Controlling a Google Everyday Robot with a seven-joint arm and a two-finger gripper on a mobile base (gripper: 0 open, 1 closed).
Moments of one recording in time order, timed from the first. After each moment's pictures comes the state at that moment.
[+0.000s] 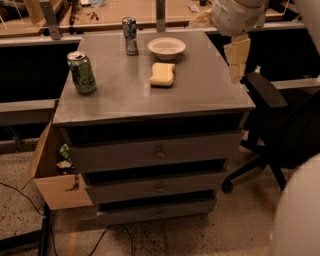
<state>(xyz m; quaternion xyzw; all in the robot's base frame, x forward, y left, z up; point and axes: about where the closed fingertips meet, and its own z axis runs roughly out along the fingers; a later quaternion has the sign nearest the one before) 0.641 -0.141 0.980 -0.85 0.49 -0.08 0.17</state>
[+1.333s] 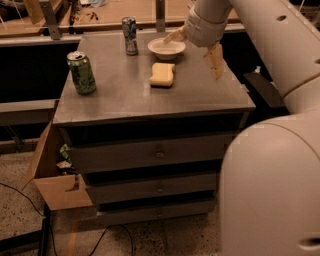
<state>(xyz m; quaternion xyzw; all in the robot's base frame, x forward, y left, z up) 0.700 -0.097 0.931 -0.92 0.34 -0.09 0.14</state>
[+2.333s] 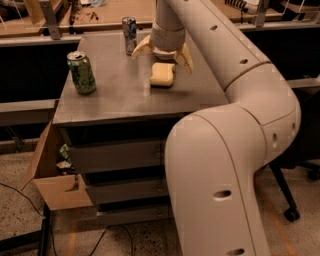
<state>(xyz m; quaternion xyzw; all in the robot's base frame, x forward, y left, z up) 0.749 -0.019 0.894 -0.98 0.13 -0.11 0.09</state>
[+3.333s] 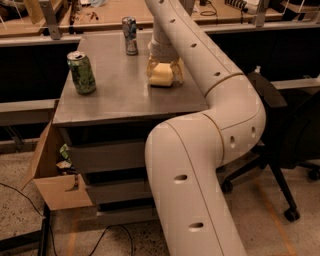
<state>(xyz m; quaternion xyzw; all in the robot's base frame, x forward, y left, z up) 0.794 -0.025 0.836 -0.99 0.12 -0.11 0.04</state>
